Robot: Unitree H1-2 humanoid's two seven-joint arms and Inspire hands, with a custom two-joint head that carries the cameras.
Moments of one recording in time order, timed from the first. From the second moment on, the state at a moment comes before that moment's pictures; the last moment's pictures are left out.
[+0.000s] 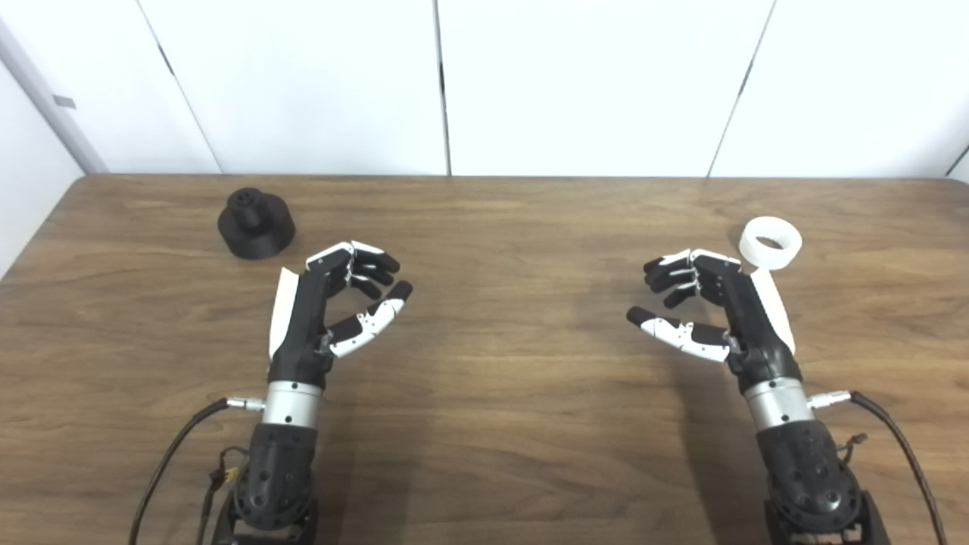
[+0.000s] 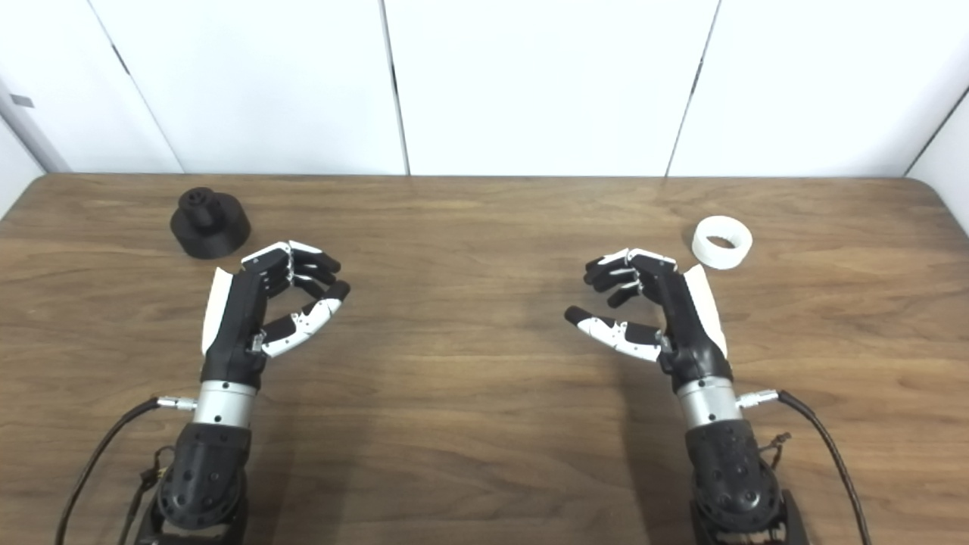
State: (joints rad) left arm -0.04 0.10 -0.01 -0.08 0.24 -0.21 0.06; right arm -0.01 -0.14 0.03 -0.20 -0.31 0.00 -0.02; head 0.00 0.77
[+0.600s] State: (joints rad) left arm -0.04 0.10 -0.02 -0.08 0.25 -0.22 0.06; right arm -0.01 -0.15 0.02 -0.20 -0.30 0.00 -0.02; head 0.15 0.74
